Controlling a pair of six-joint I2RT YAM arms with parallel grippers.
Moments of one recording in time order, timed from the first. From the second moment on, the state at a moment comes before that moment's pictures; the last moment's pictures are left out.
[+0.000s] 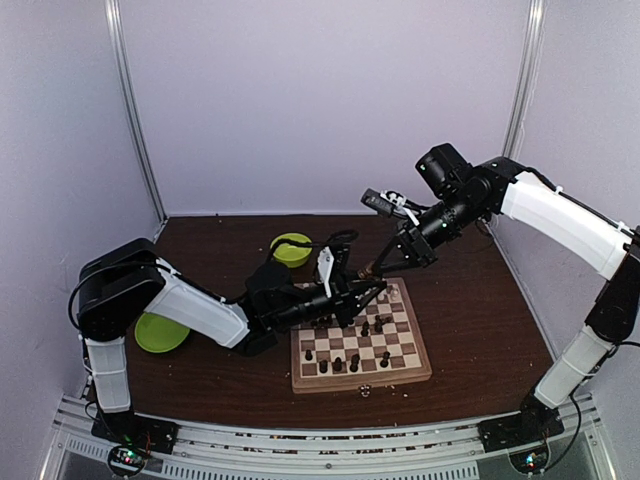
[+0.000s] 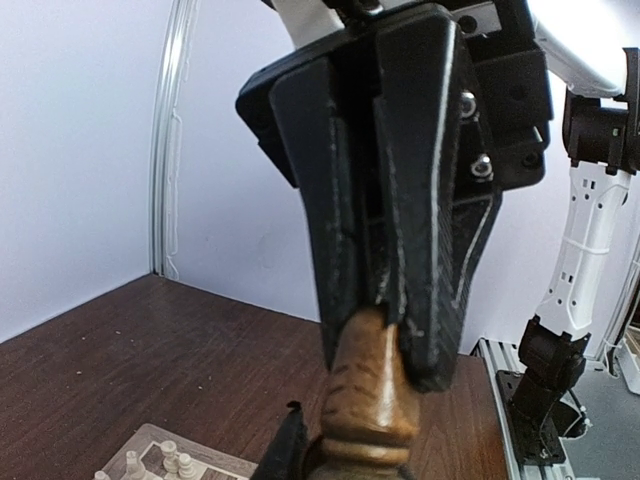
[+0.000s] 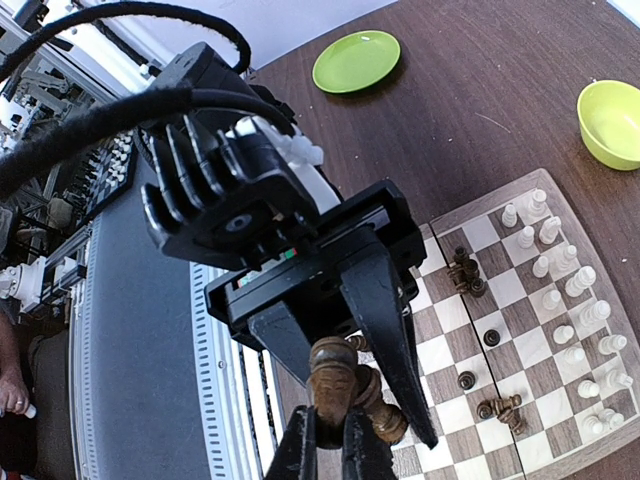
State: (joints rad) left arm -1.06 1.97 0.98 1.18 0.25 -0.18; right arm 0.61 1.60 1.61 -1.04 -0.79 -0.34
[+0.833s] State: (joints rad) left arm -0.96 1.60 0.95 0.48 0.28 -0.15; right arm 0.53 1.39 1.43 -1.04 -0.56 -0.49
